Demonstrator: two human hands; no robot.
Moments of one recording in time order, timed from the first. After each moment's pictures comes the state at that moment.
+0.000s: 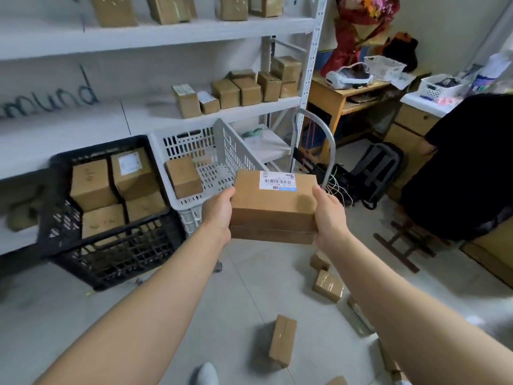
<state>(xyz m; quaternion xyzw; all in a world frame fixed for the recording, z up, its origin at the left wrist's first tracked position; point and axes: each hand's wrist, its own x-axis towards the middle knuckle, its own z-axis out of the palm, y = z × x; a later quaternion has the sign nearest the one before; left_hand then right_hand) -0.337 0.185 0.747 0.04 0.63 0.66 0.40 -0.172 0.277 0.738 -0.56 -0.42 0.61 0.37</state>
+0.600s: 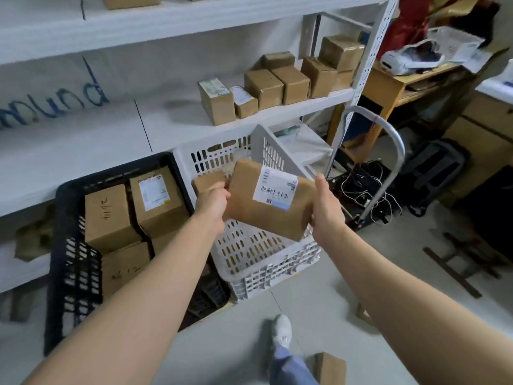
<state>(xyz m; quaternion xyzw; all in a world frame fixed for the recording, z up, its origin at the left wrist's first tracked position) -0.619 0.309 0.720 0.05 0.71 0.59 0.39 -0.449 0.402 0.710 -0.58 -0.39 0.64 0.32</state>
